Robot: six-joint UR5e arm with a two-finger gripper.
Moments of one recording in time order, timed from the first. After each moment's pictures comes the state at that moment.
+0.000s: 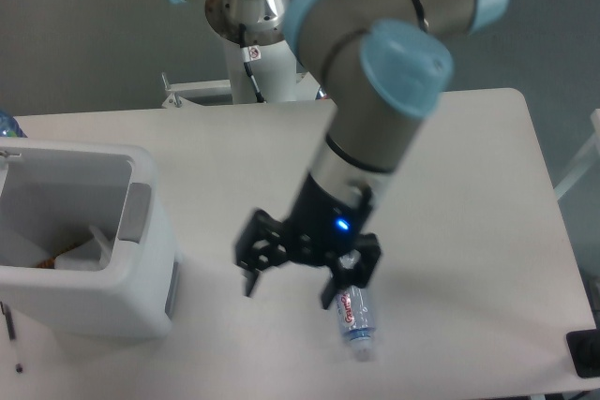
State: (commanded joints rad) arm 2.48 -2.14 -1.06 -1.33 1.08 0.34
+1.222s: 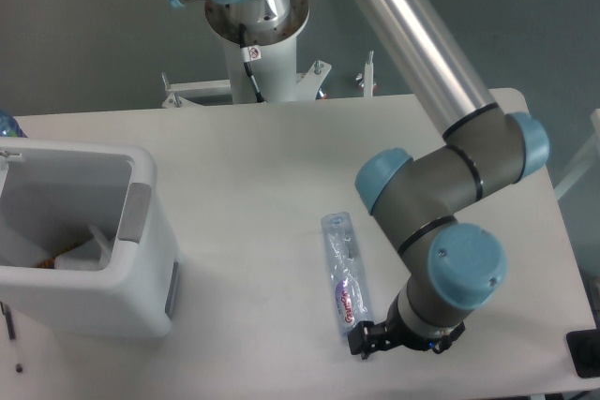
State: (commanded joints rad) arm 2.44 -2.43 -0.91 -1.36 1.50 0.32
